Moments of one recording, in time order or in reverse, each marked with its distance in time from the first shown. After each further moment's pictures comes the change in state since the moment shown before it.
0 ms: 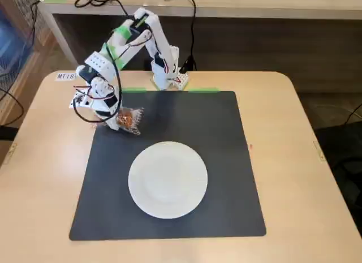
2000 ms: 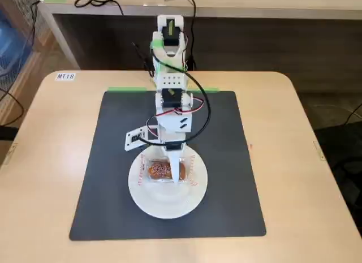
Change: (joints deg) arm -40.0 0.3 -0.6 -20.1 23.3
